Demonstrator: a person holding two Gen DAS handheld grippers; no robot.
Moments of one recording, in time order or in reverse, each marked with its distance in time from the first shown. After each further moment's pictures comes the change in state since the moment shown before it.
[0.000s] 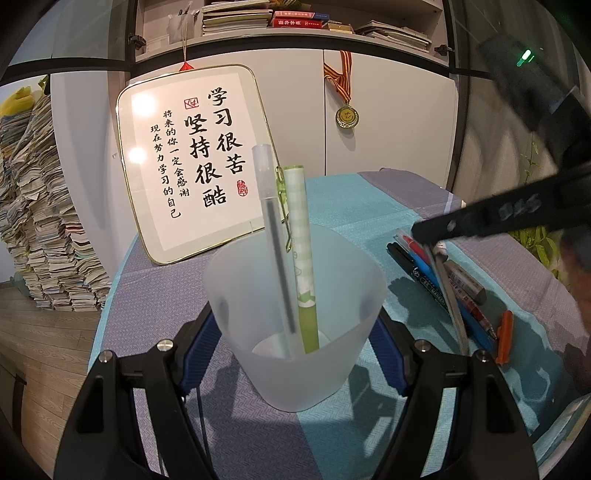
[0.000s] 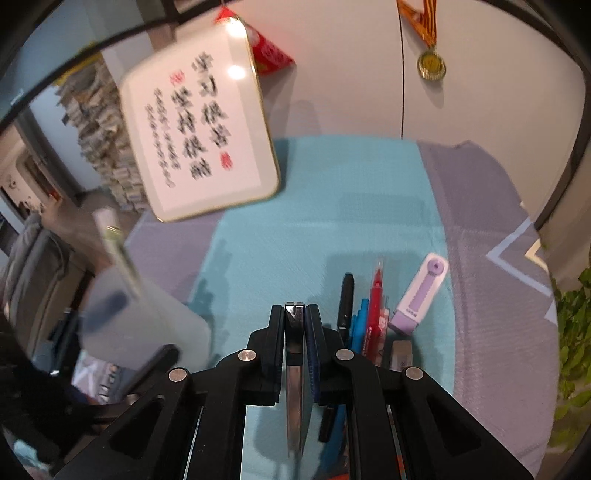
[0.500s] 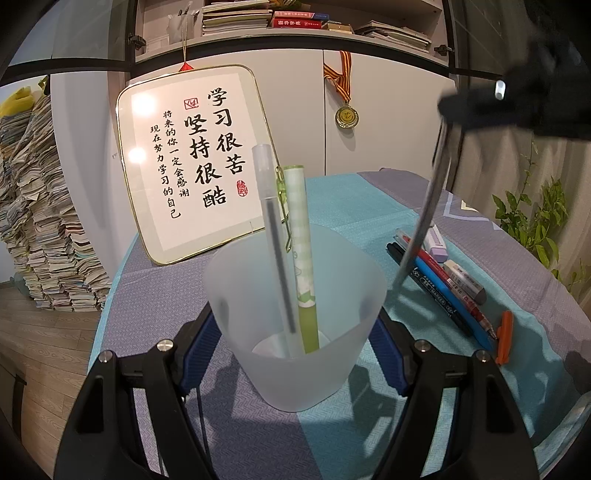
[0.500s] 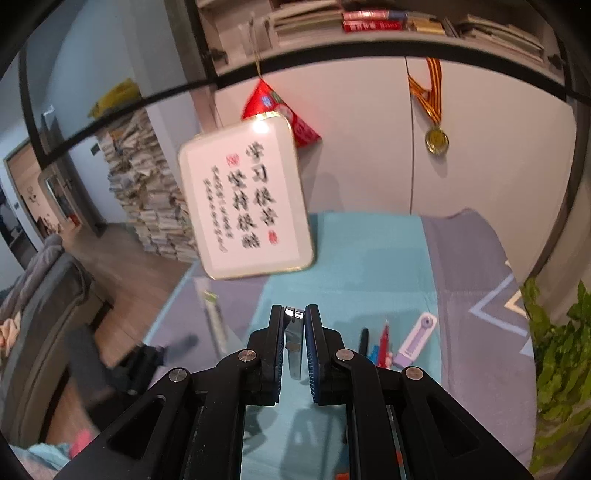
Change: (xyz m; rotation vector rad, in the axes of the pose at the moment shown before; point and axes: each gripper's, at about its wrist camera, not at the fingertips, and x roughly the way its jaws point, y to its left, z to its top) left arm 0.000 0.000 0.000 0.001 -0.001 0.000; right arm -0.076 0.036 0.016 -0.037 -0.221 0.062
